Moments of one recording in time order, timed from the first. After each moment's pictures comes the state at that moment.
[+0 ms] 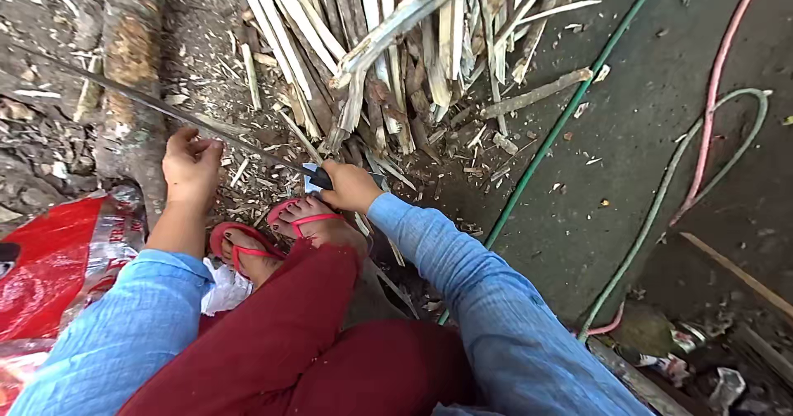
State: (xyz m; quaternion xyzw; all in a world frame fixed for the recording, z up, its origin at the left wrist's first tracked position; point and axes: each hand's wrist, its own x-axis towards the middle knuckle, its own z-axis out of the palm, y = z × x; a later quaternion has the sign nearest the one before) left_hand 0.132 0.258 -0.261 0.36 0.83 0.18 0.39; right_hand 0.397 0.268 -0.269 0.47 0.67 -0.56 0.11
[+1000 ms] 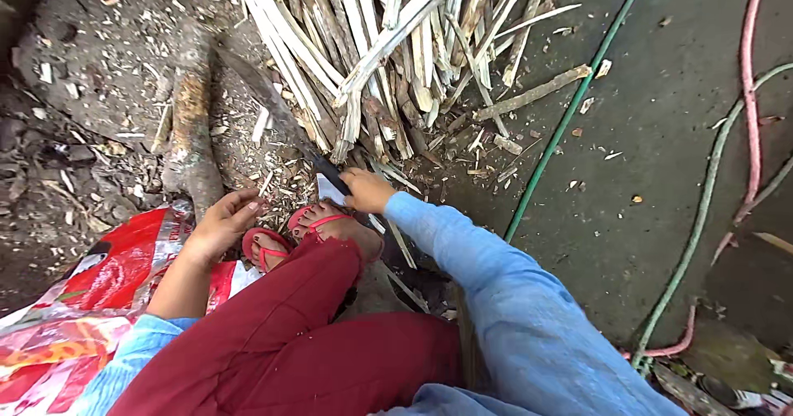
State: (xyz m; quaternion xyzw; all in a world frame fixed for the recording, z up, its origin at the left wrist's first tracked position) left_hand 0.147 0.202 -0.175 0.37 0.75 0.09 0.54; right_hand 0.428 0.257 -0.261 0.44 0.71 -0.54 0.09
